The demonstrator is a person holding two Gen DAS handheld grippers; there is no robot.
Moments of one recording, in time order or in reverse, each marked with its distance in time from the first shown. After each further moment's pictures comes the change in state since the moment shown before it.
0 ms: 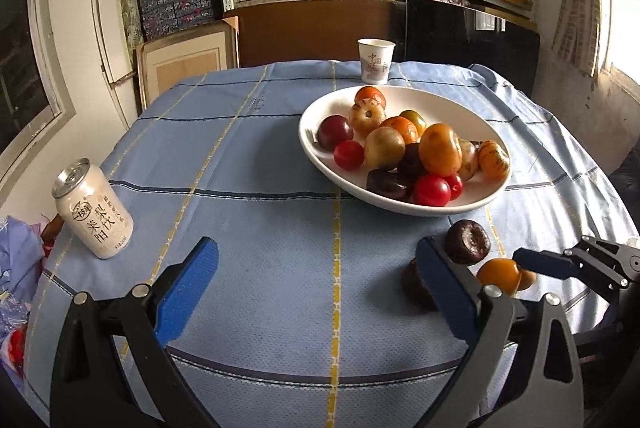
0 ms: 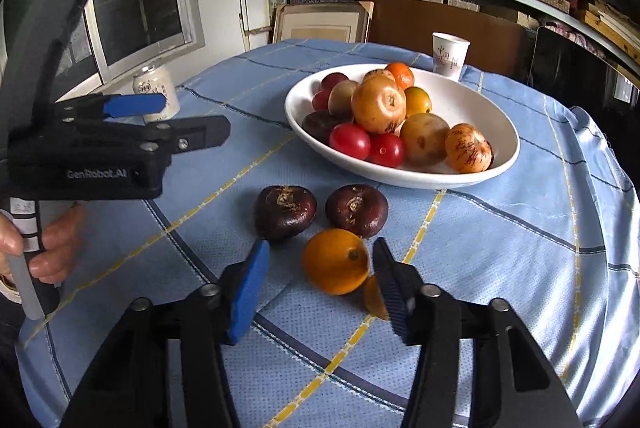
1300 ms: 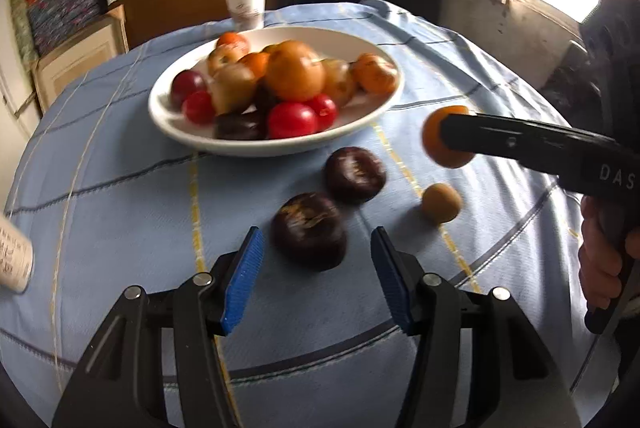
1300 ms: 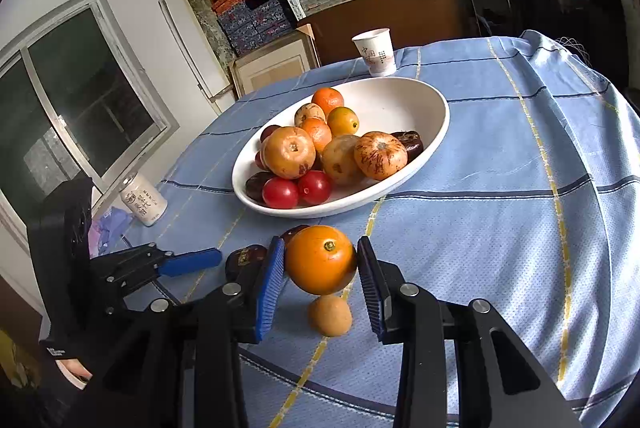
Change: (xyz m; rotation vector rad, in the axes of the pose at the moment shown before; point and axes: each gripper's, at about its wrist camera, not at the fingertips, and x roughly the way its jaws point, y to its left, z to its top) left arm 0.031 -0.065 -0.024 0.253 0.136 -0.316; right arm -0.024 -0.072 -0.001 0.387 -0.108 0.085
